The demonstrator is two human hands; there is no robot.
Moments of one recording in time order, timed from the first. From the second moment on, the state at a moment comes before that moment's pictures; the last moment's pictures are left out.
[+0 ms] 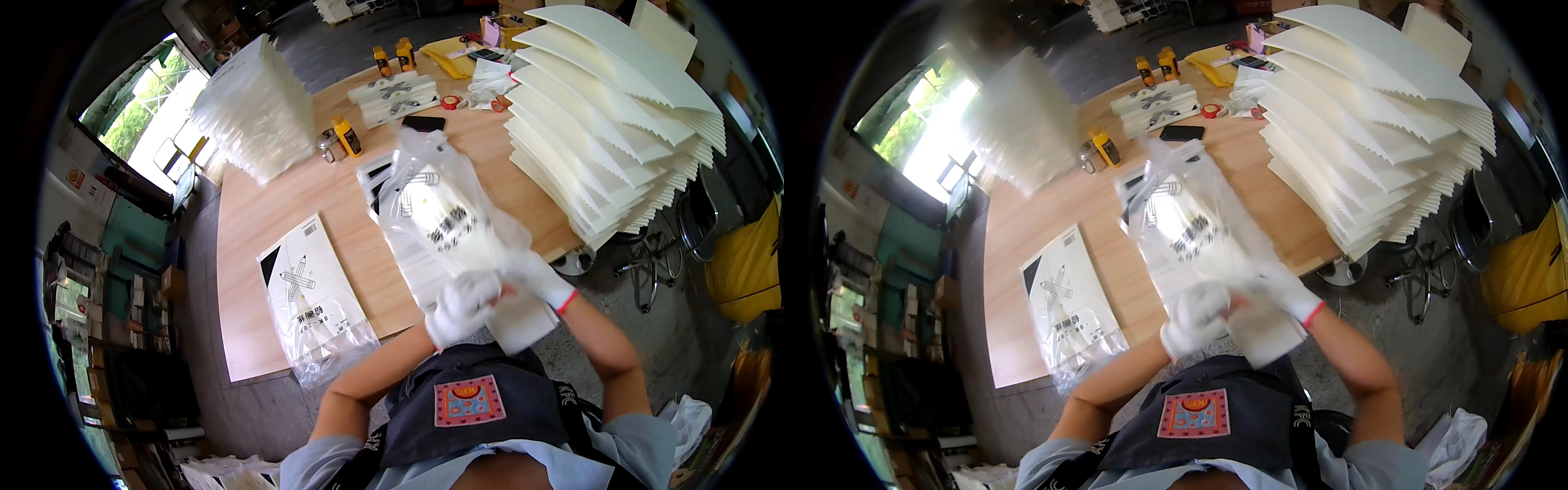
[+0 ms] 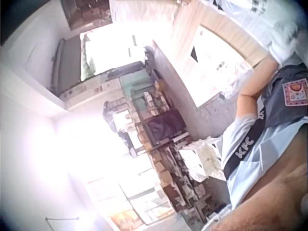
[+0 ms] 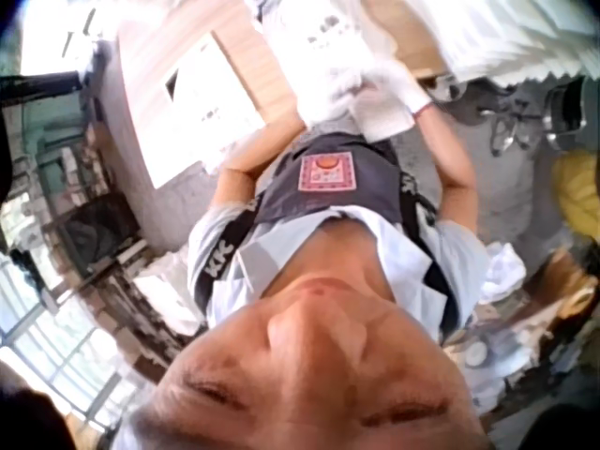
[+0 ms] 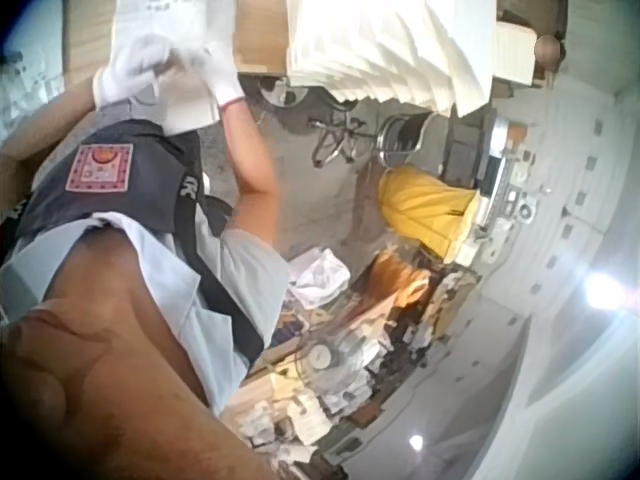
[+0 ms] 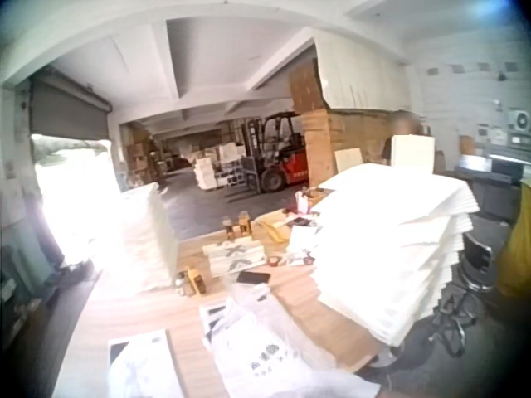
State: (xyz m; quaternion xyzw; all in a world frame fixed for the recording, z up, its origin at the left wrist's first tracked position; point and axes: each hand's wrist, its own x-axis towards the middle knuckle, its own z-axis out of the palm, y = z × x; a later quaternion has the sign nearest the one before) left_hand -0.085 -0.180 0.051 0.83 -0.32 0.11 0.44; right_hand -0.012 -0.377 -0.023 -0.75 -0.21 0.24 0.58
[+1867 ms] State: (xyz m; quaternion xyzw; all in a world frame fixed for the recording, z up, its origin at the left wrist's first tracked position) left_hand -0.221 -0.084 -0.196 0.66 0.34 0.09 0.66; right_hand -0.080 -0.387 -0.142 -0.59 0.03 0.42 0.69
